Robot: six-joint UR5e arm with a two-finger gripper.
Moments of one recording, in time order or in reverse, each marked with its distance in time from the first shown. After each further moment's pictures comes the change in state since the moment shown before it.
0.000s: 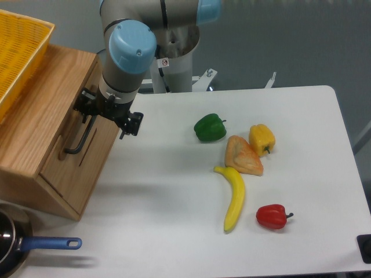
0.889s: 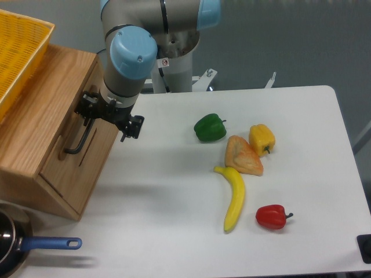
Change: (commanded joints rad) arm 0.011 -0.012 0.000 0.006 0.002 0.009
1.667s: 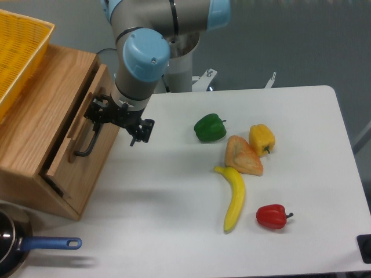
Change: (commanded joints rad) arm 0.063 -0.018 0.035 0.002 0.002 0.026
